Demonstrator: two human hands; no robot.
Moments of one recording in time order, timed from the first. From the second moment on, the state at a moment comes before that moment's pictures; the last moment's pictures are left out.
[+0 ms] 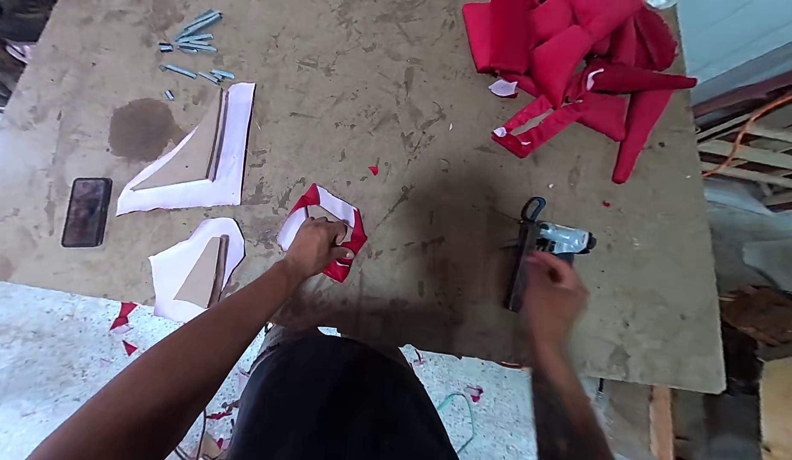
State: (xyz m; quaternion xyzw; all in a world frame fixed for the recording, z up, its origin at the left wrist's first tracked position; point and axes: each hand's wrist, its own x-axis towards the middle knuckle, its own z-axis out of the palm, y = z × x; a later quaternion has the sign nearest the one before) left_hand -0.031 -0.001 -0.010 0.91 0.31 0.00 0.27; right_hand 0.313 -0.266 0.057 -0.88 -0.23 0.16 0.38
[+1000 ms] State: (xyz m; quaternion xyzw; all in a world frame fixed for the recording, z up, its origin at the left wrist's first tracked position) left_hand -0.045 0.001 -0.014 0.90 0.29 0.07 0.31; right_hand 0.159 -0.137 0.098 -0.76 -0.54 0.36 0.04
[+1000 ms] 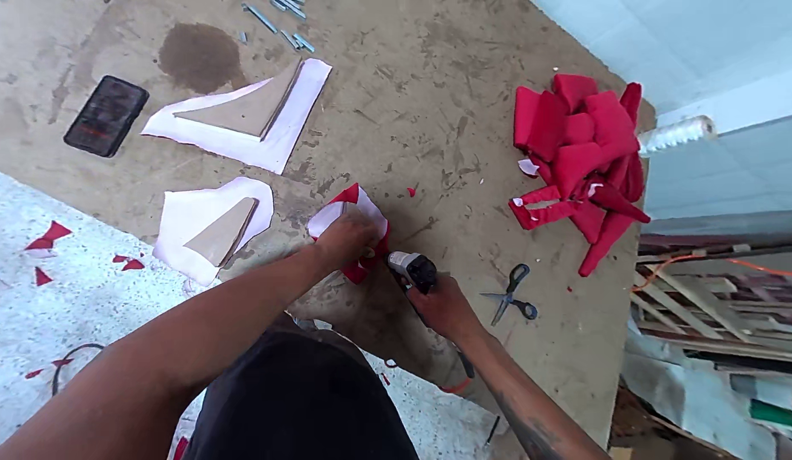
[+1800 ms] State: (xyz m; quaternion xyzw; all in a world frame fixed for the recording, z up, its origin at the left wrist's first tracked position) left_hand -0.043 -0.004 0.012 0.92 0.30 -0.02 0.27; right_hand 0.145 -0.142 0.106 -0.74 -0.53 0.41 0.02
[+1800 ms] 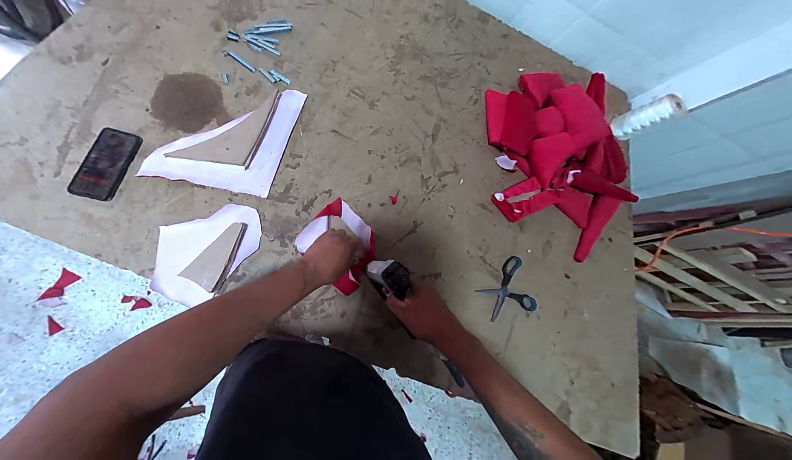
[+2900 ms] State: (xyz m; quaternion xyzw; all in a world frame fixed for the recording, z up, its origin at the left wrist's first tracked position) left_hand -0.078 0.005 -0.034 0.94 0.03 0.11 0.32; right_hand 0.113 -0.162 0.101 -0.75 -0.49 0.43 0.02
